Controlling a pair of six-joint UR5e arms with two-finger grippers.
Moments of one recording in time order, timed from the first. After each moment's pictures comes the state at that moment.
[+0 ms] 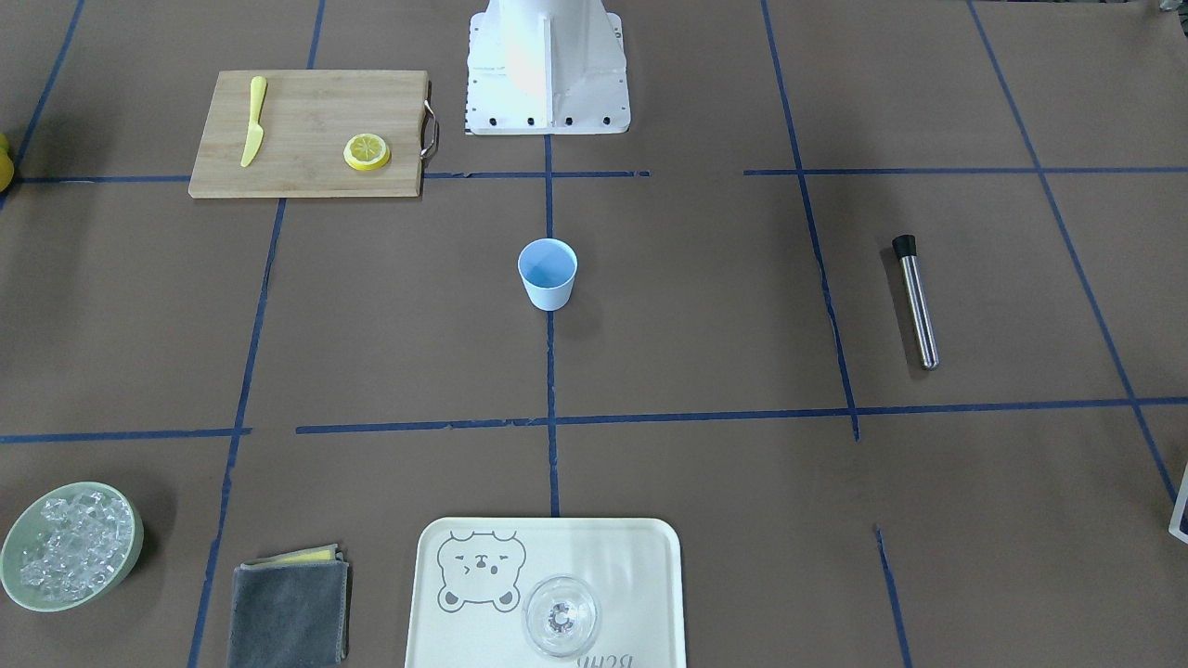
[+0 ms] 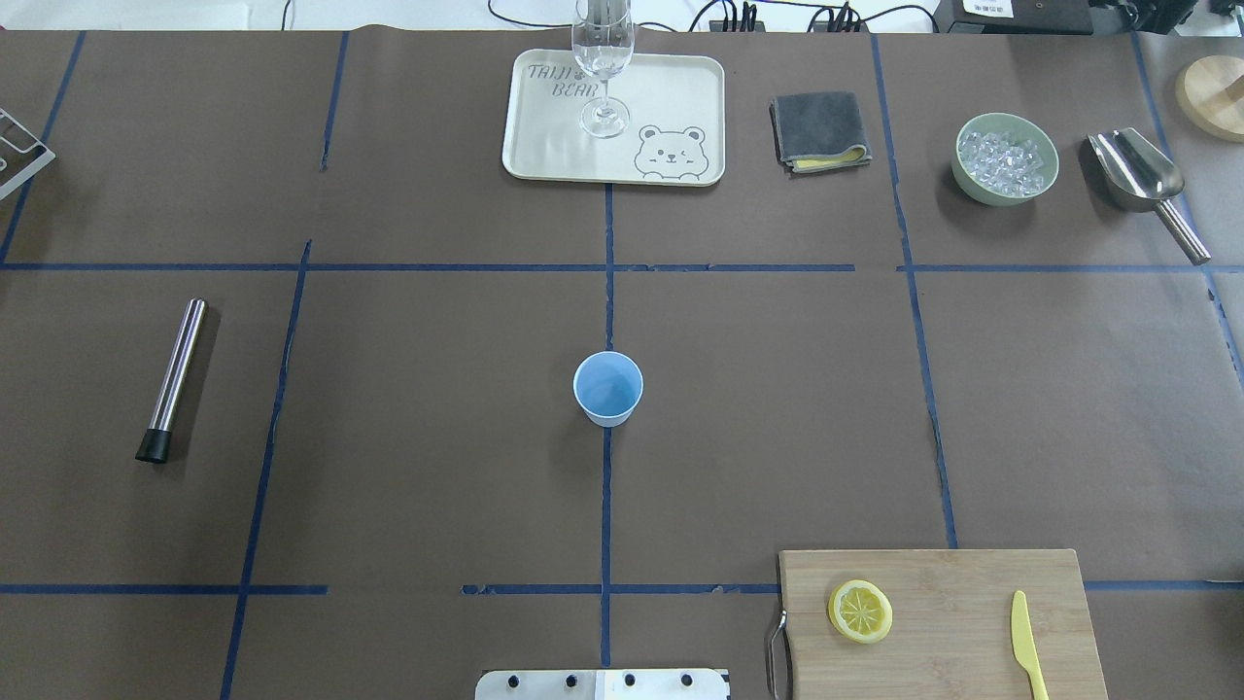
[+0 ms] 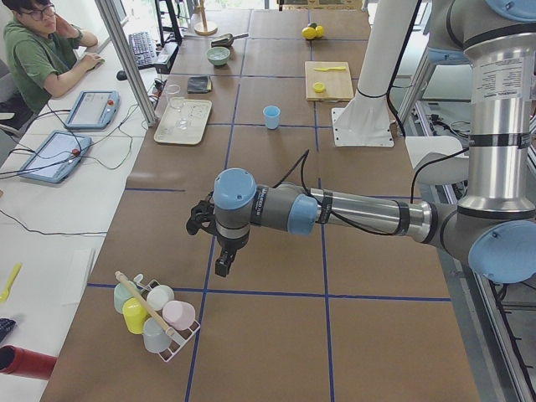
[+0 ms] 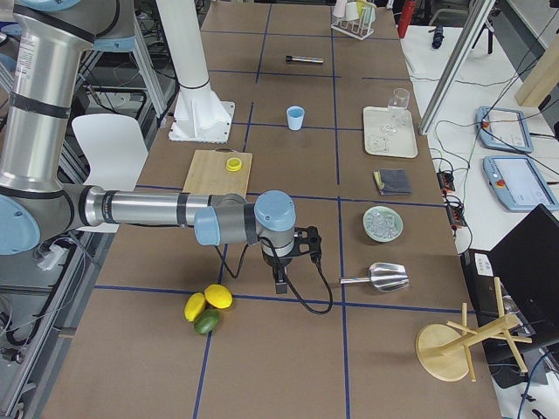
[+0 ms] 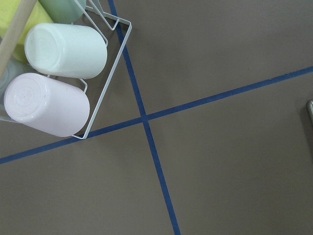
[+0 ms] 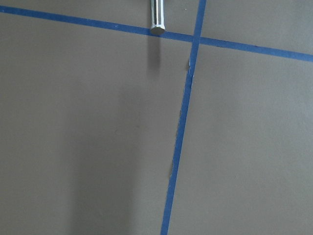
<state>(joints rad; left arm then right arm) -1.57 -1.50 -1.77 -1.64 -2.36 0.15 1.50 -1.85 1.84 -1.44 2.34 -0.01</state>
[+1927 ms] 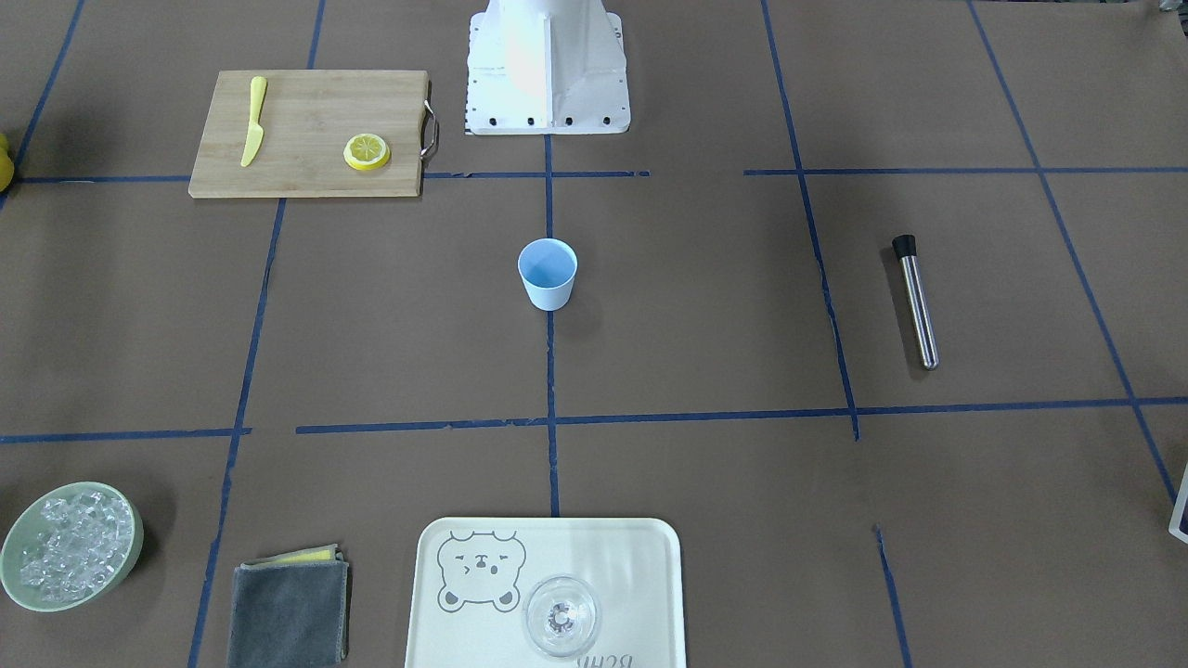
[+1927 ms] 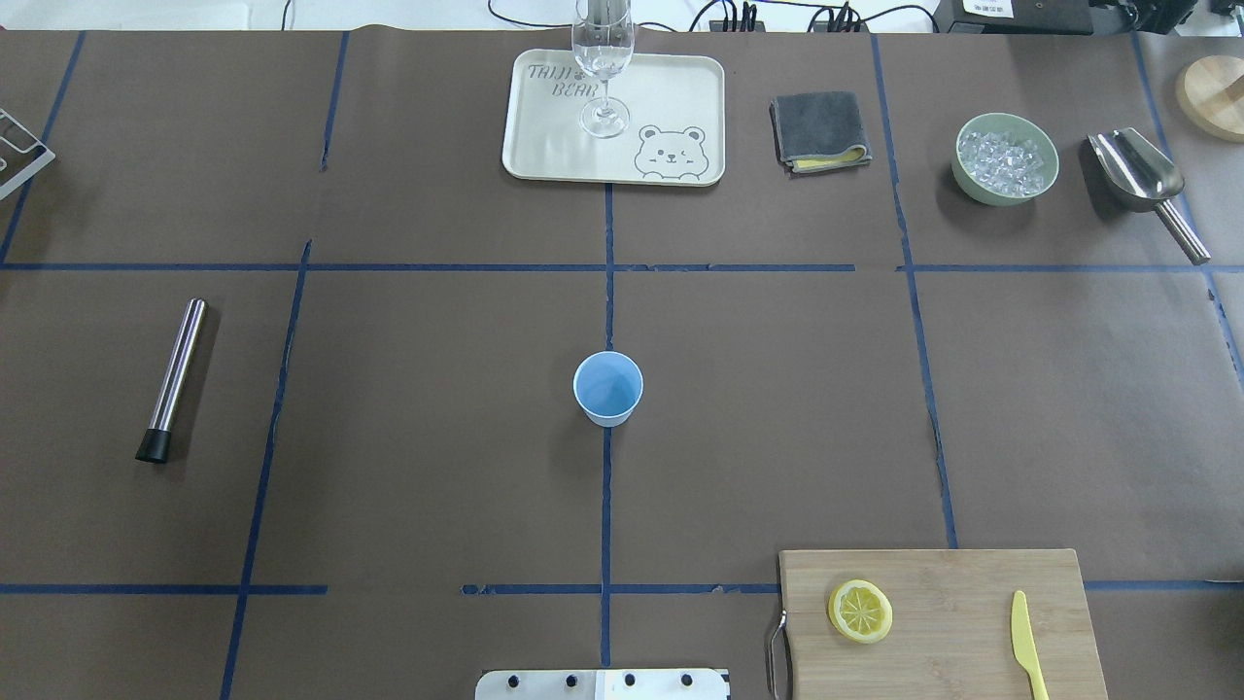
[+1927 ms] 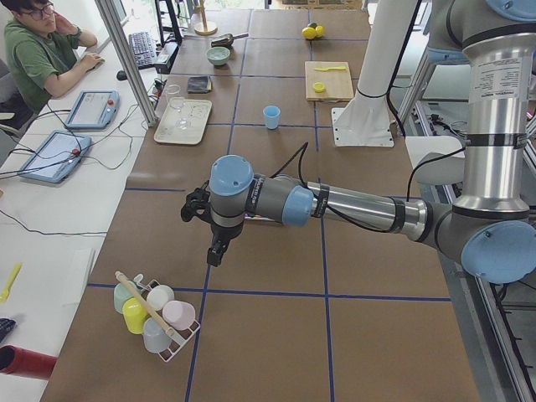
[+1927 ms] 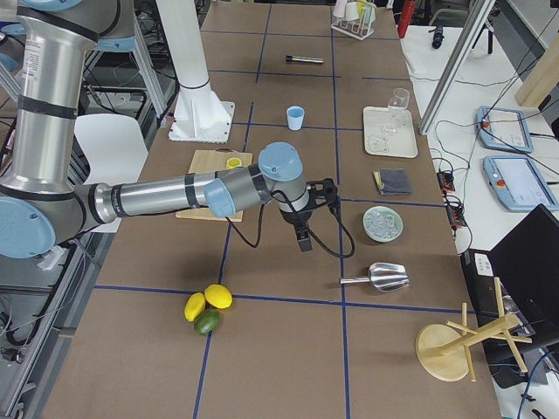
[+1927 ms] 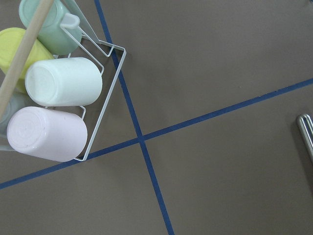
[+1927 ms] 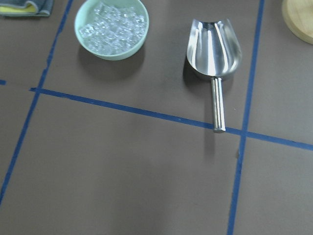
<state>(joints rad) -1.57 -1.53 -1.80 -1.66 -2.35 0.14 1.46 -1.80 1.98 -1.27 2.35 0.19</state>
